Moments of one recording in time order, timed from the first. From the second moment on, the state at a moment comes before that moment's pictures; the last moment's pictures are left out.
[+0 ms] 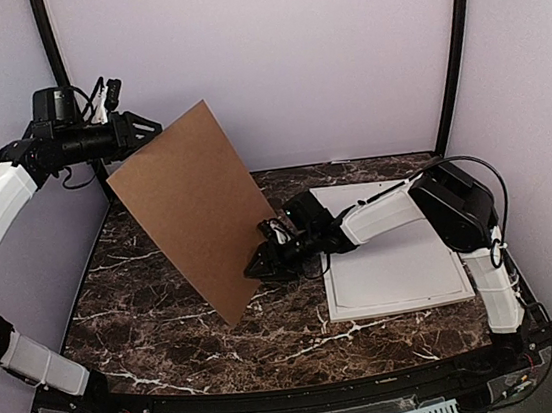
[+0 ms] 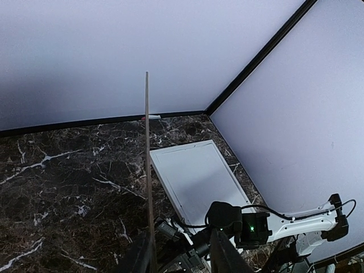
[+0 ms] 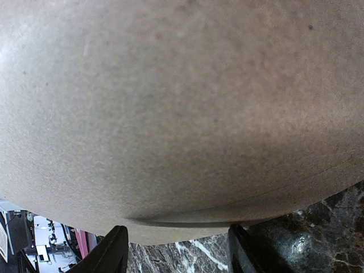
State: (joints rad) left arm -0.23 1.39 1.57 -0.58 0.57 -0.39; right arm 0.84 2.22 1.42 0.10 -0.65 0.78
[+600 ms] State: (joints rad) left arm -0.23 1.41 1.59 -0.59 0.67 -0.40; right arm 0.83 2.23 1.40 0.13 -0.66 0.79
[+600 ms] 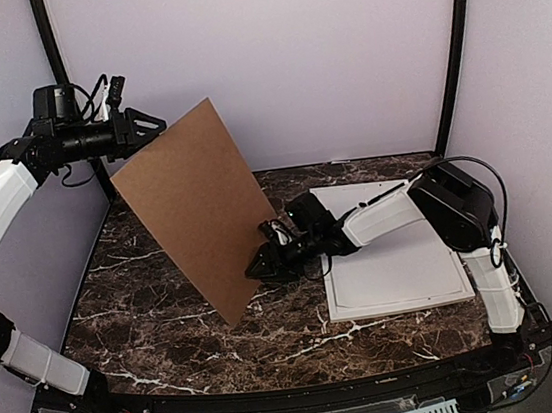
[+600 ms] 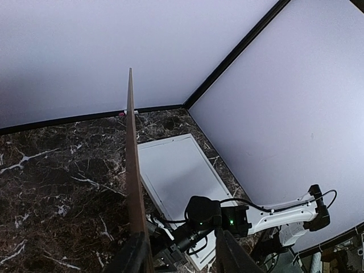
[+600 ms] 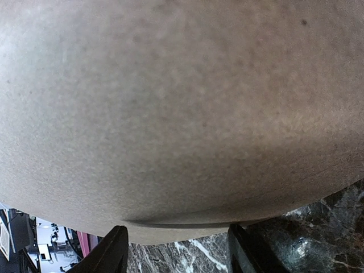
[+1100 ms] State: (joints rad) left arm -0.25 1.40 1.60 -0.80 0.65 -0.41; right arm 0.83 2.23 1.35 0.22 -0.70 0.79
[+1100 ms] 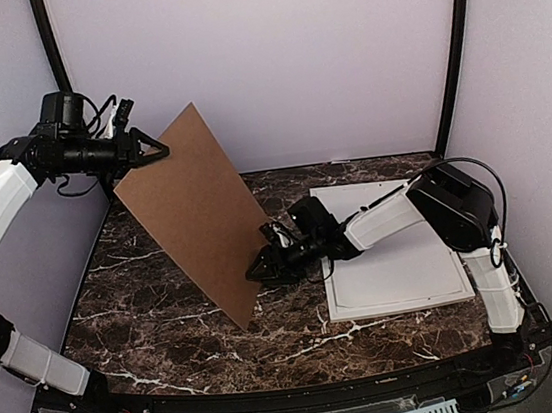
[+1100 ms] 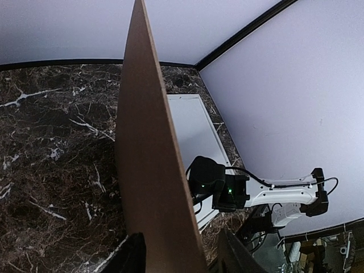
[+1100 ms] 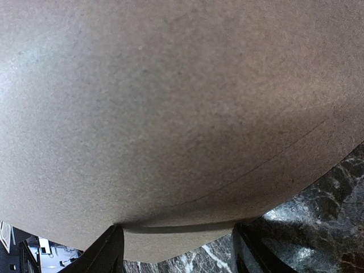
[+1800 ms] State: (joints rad) left arm -0.25 1.44 1.72 -0.98 0.50 -0.29; right arm 0.82 2.16 1.33 0.11 -0.66 0.70
